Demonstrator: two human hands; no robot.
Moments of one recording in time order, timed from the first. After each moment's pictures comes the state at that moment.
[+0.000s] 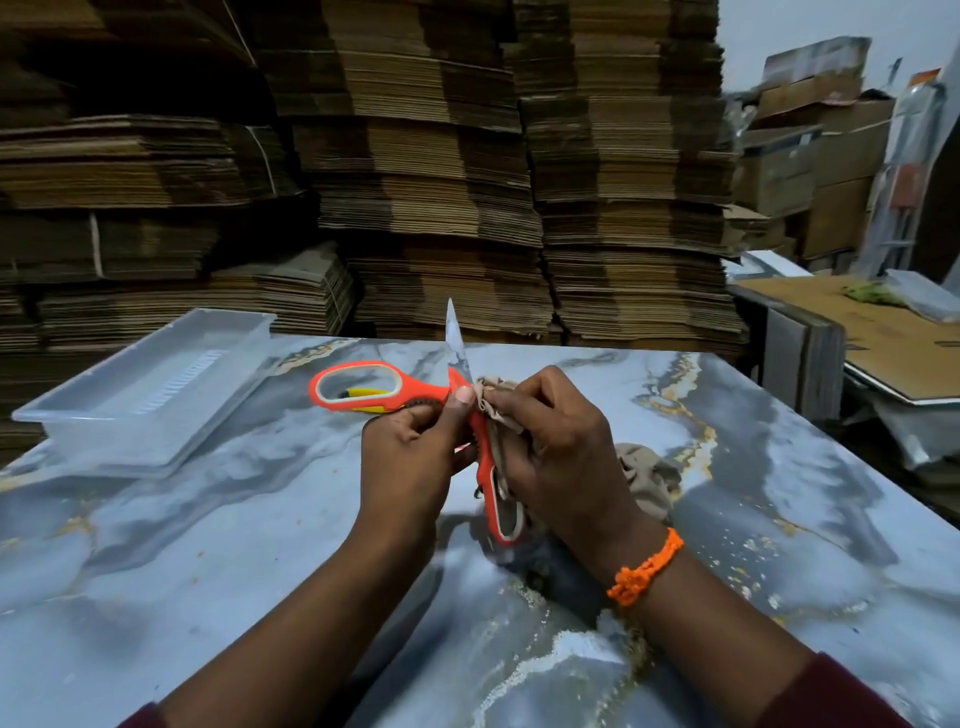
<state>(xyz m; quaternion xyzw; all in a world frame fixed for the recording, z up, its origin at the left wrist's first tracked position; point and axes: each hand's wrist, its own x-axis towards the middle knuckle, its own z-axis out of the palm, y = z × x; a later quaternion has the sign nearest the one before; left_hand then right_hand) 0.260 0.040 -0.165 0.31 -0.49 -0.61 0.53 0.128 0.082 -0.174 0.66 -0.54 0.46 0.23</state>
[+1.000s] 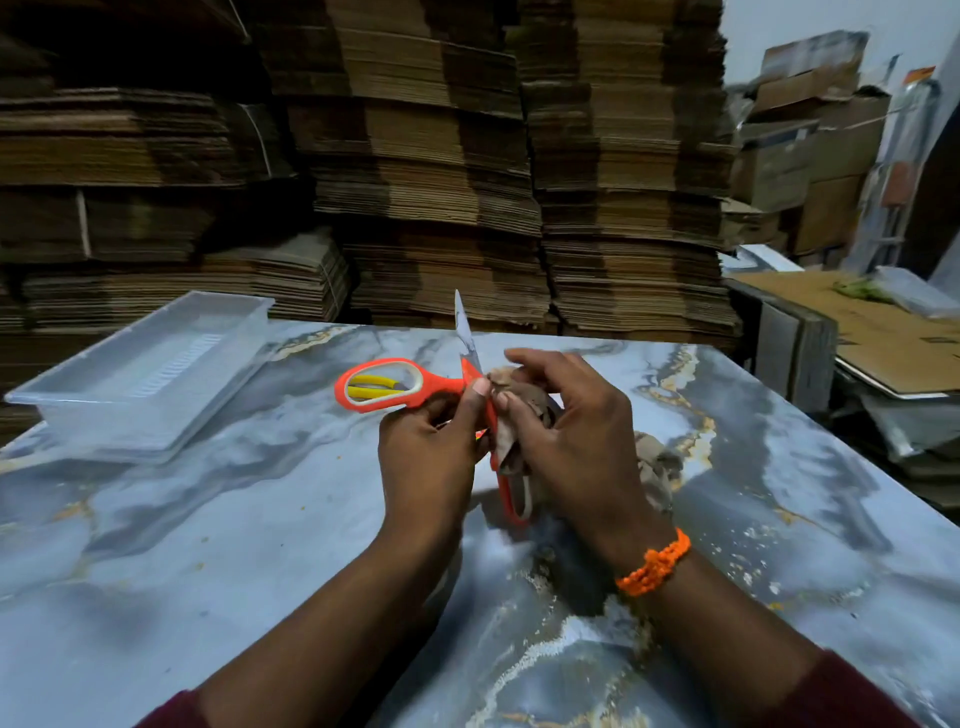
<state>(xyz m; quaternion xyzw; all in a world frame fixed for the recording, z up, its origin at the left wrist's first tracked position) 0.250 0.039 -0.178 0.33 -0.49 -0.59 0.56 0.136 0.085 -0.166 0.59 -0.59 0.54 0.13</state>
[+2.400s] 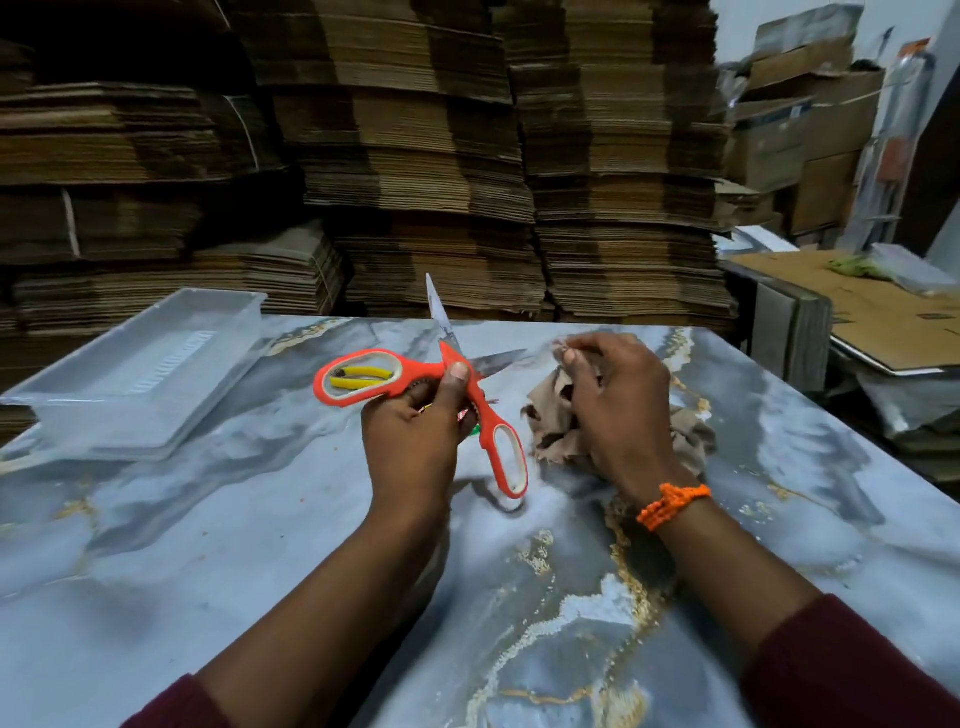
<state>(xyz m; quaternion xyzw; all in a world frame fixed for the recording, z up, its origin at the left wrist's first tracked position) 0.255 0.038 -0.175 0.33 -0.44 -0.61 0.57 0.083 0.076 -0.169 0.49 -0.68 0.52 0.17</state>
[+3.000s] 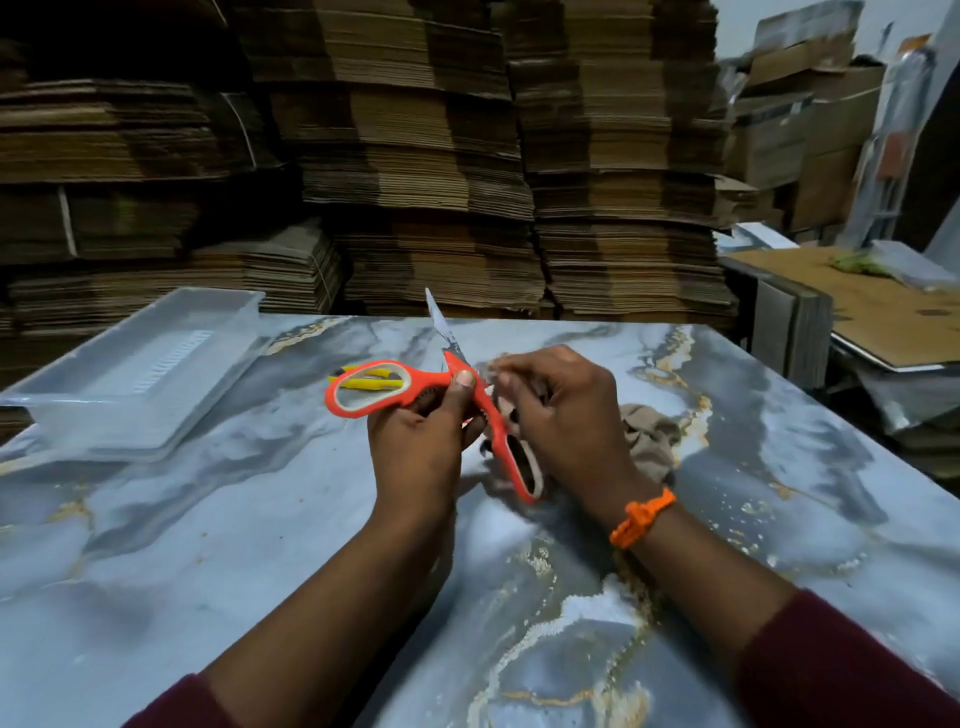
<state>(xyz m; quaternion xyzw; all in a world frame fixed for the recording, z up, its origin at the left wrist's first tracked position) 0.252 0.044 -0.173 0.31 -0.42 -0.63 0.57 0.117 0.070 -0.173 0.58 -0.61 0.52 0.13</state>
